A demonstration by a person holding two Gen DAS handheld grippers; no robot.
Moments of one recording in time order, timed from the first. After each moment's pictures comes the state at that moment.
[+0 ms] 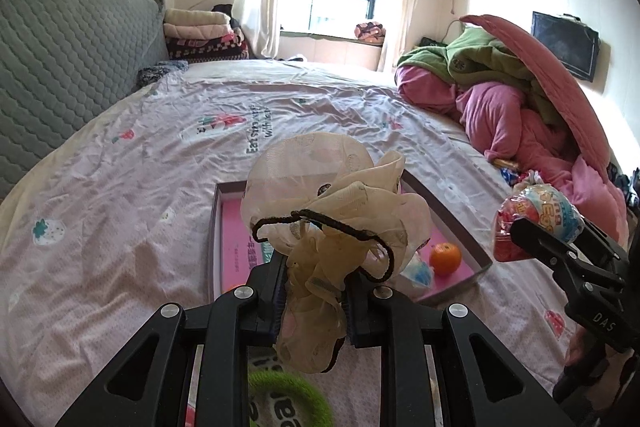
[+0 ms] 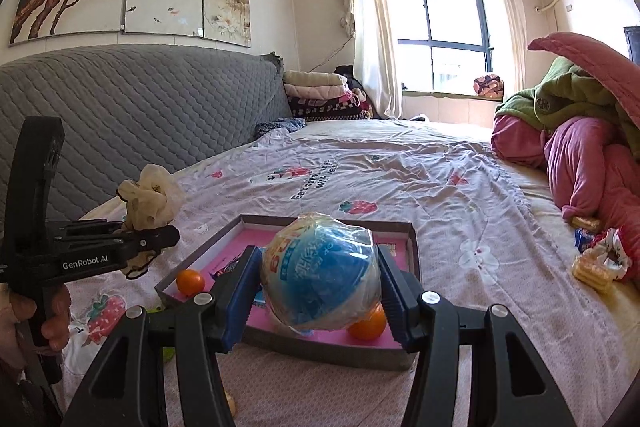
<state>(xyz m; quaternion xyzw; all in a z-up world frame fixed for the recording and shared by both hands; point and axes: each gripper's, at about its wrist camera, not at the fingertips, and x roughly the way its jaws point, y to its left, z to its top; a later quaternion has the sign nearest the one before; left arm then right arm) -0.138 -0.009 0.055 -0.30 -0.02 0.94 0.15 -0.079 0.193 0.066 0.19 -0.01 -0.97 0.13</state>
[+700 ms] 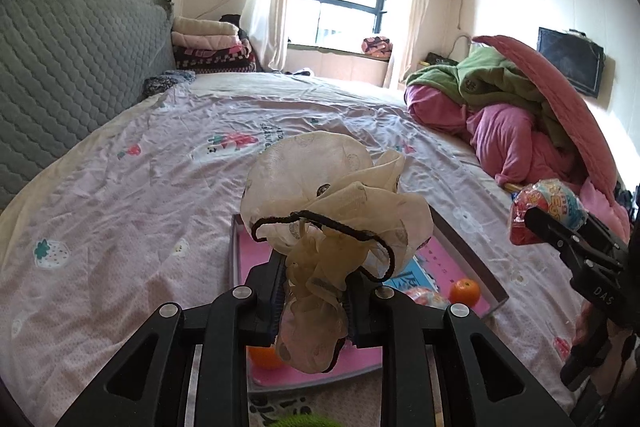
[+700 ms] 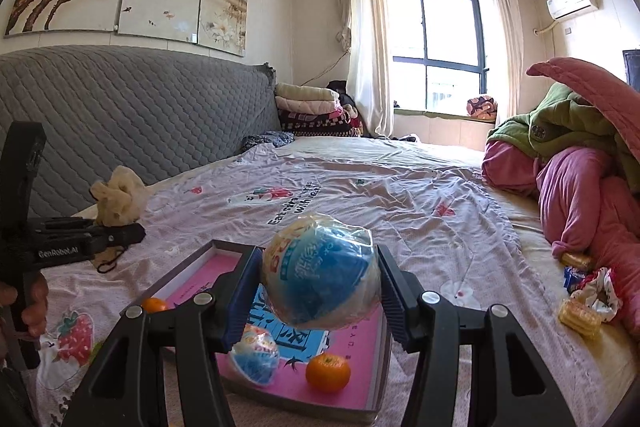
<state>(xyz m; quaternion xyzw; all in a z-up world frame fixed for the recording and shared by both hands) -0.172 -0.030 0.070 -0.28 -0.03 0.95 0.14 -0.118 0.204 0.082 0.17 0.02 -0.98 0.12</state>
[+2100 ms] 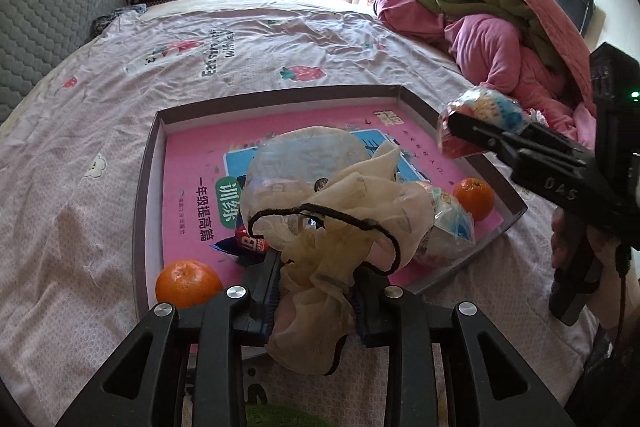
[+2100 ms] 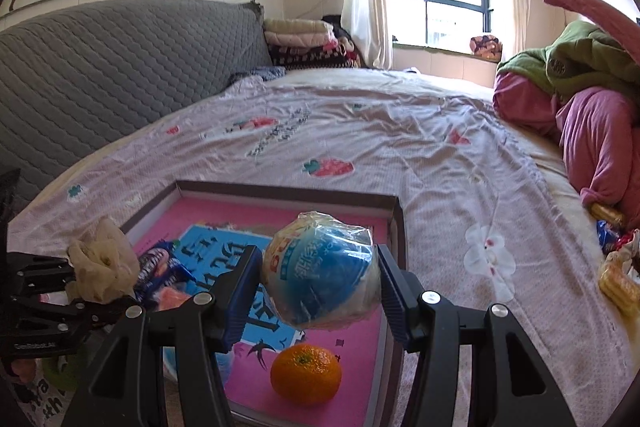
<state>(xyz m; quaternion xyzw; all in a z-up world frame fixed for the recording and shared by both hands) -0.199 0.017 -0.020 -0.41 0.01 0.89 0.21 -0.197 0.206 0.016 0.29 0.01 -0.95 0.11</state>
